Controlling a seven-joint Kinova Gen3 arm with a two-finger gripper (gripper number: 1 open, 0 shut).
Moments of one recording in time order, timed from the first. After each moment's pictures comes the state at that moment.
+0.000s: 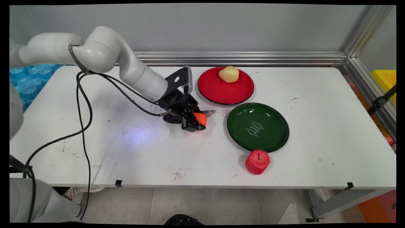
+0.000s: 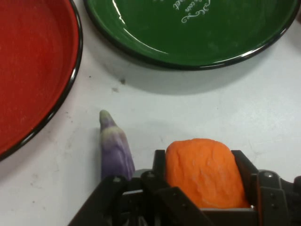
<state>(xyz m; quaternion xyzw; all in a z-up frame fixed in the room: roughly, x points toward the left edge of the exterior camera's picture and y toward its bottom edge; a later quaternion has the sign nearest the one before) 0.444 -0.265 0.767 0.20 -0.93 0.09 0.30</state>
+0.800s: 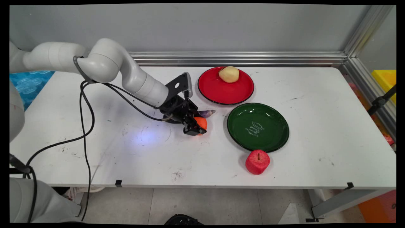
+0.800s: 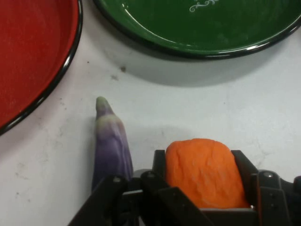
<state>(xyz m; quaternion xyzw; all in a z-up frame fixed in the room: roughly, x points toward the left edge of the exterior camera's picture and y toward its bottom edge) 0.445 -0.263 0.741 0.23 -0.92 0.08 0.31</state>
